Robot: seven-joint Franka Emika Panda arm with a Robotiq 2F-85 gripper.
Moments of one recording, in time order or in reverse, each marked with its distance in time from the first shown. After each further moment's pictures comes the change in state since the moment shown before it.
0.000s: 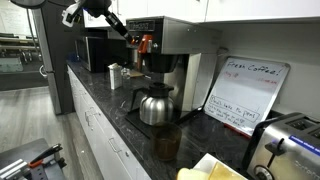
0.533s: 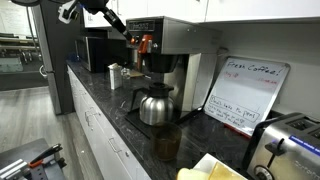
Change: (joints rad) arm -0.004 -0.033 -0.004 0.000 -0.014 -0.024 0.000
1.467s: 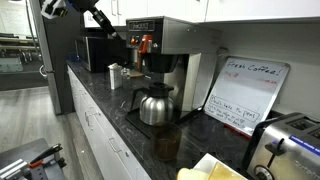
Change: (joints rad) arm 0.028 -0.083 0.030 0.000 -0.002 -0.179 0.059
